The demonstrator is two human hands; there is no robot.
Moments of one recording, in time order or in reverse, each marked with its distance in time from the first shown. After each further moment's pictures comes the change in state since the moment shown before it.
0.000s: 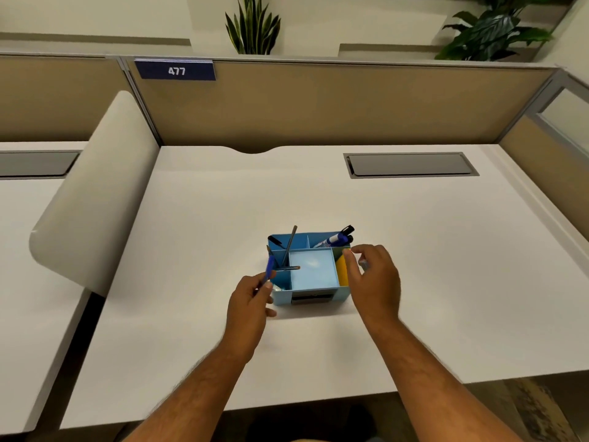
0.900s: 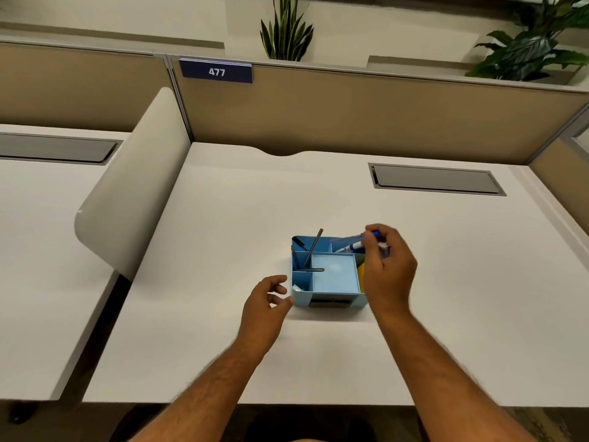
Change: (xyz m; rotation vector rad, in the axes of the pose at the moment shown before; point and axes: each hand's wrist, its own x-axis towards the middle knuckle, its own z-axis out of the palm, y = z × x) left_hand -0.009 -0.003 -0.019 0.176 -0.003 0.071; right_hand 0.011 -0.056 0.002 0.483 0.038 -0.069
